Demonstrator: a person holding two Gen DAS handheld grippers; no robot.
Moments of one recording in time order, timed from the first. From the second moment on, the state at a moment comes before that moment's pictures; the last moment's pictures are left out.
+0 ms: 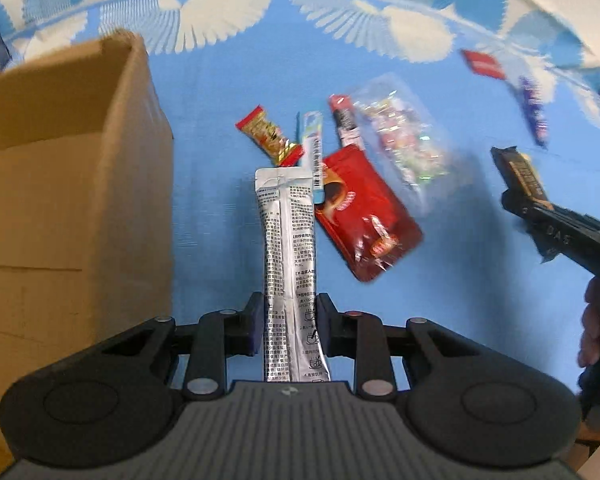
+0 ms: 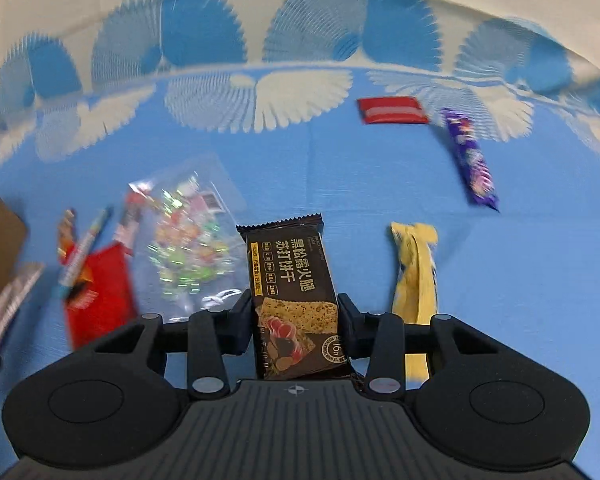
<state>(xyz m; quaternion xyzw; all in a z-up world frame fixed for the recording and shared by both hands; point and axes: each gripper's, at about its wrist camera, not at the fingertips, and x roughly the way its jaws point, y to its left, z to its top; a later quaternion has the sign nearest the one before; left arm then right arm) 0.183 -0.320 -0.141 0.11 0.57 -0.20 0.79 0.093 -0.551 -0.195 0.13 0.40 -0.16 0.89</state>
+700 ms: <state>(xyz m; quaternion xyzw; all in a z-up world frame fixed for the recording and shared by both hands) 0.053 -0.144 0.005 0.10 0.47 -0.17 0.86 -0.073 -0.317 -0.062 0.18 0.31 -0.11 0.93</state>
